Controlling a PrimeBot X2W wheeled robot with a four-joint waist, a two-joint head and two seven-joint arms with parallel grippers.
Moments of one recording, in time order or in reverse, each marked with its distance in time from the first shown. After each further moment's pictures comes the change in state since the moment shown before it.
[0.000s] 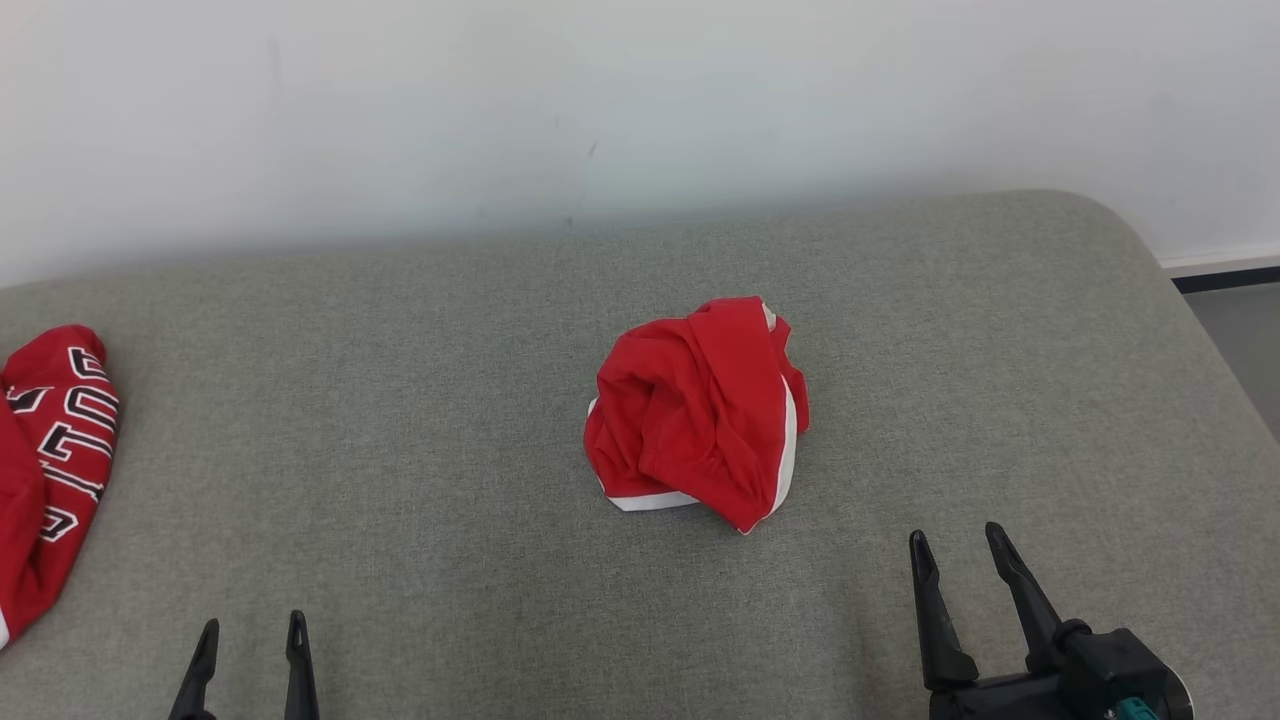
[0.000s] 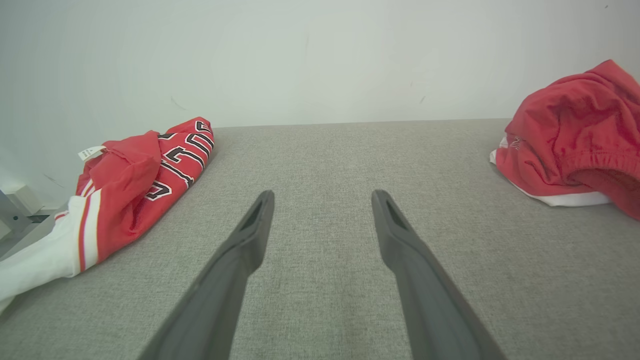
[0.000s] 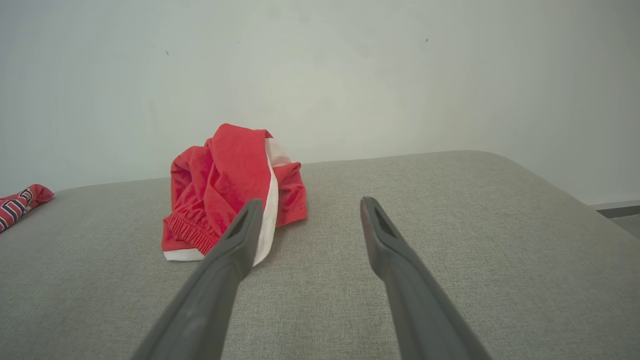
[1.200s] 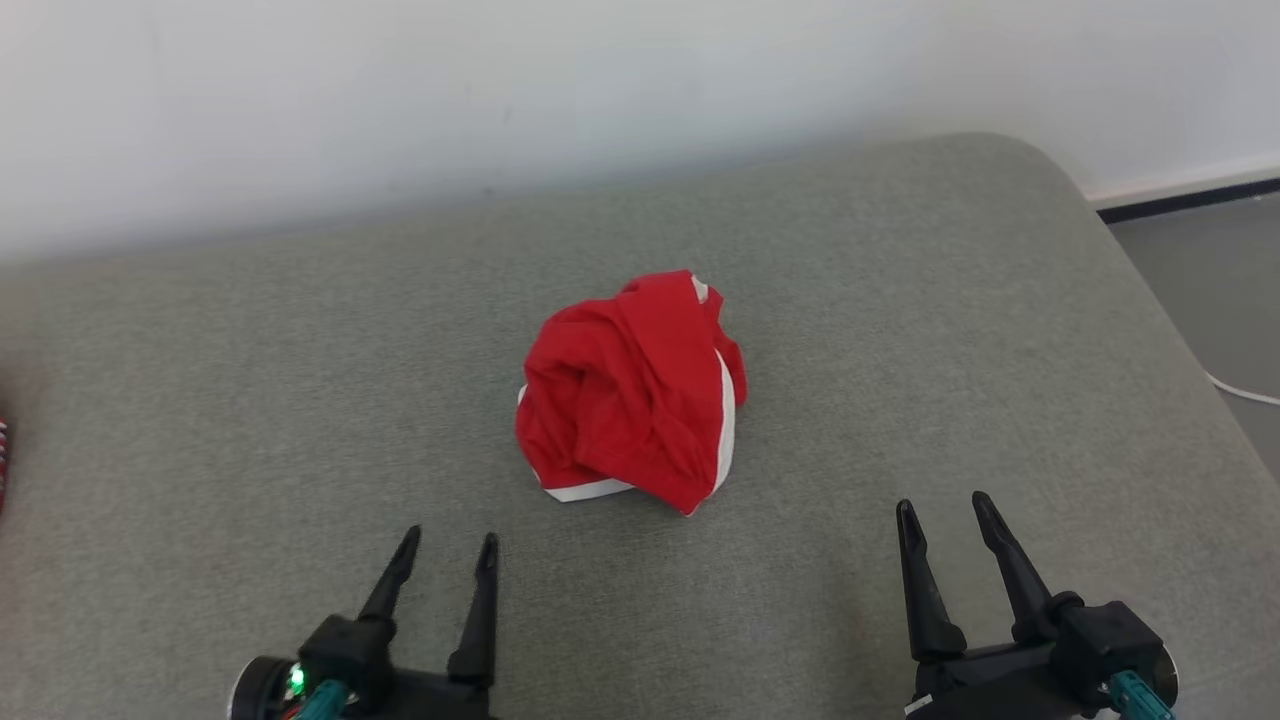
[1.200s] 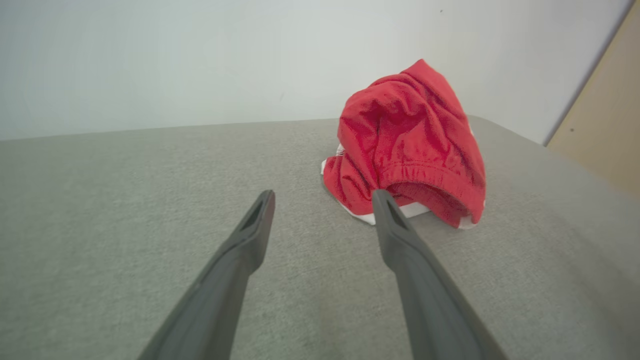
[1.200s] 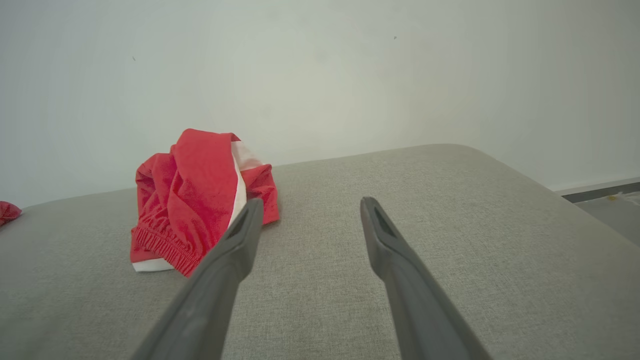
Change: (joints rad) left arm -0.156 0.000 -0.275 0.109 -0.123 -0.005 0.000; right arm -0.042 0.000 0.021 -0.002 0.022 0.000 0.000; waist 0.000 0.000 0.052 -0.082
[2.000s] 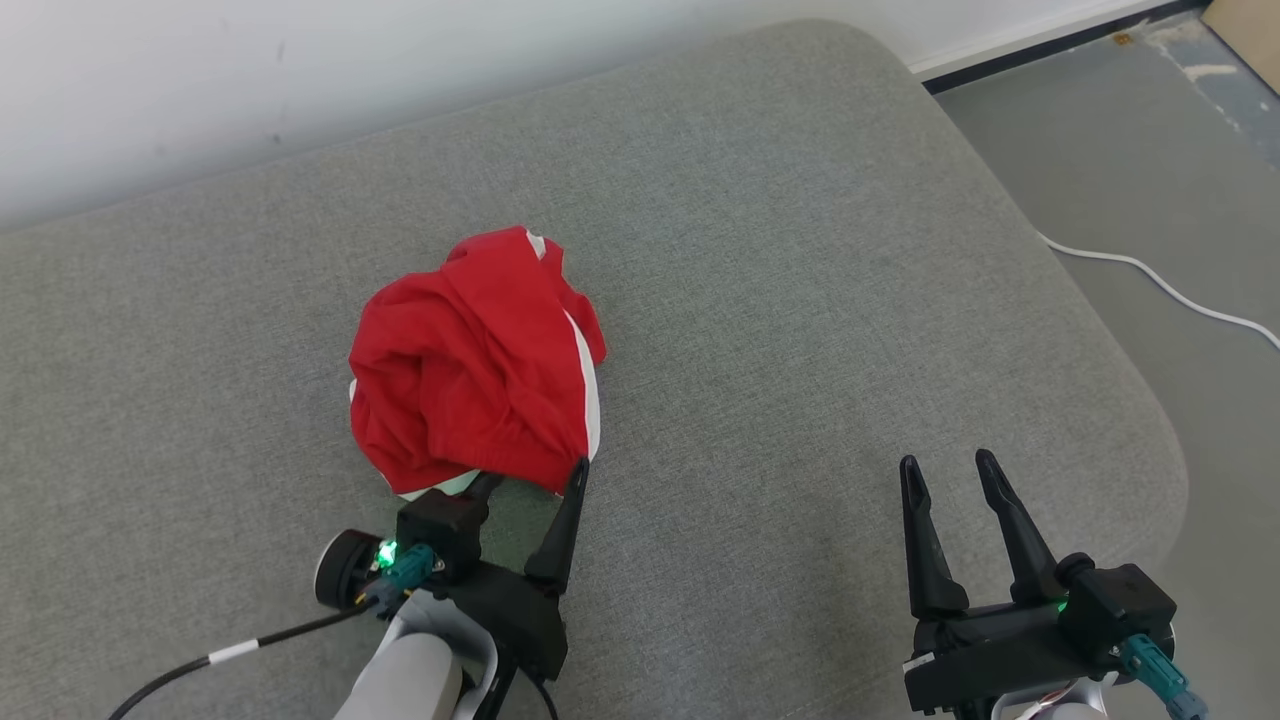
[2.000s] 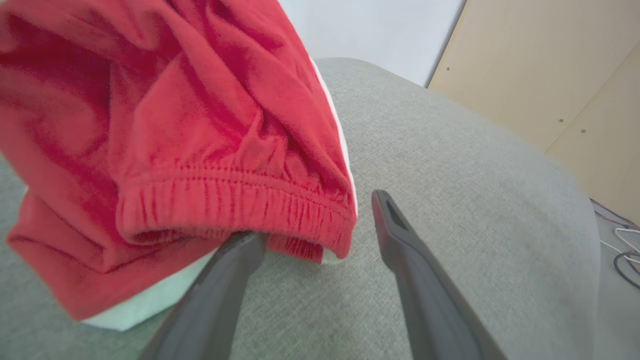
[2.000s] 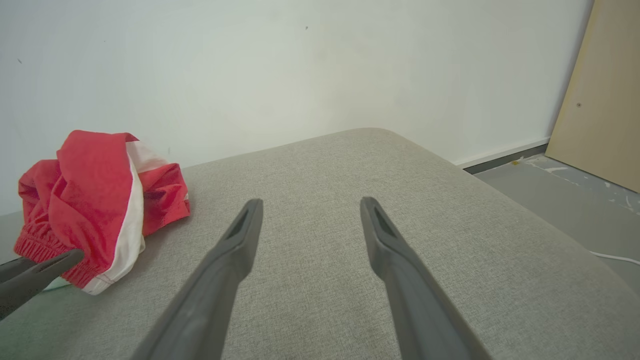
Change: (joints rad) left arm -0.341 0.025 -0.308 0.317 -0.159 -0.002 0.000; right arm -0.065 0.000 0.003 -0.002 0.054 0.000 0.000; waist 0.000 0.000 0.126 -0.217
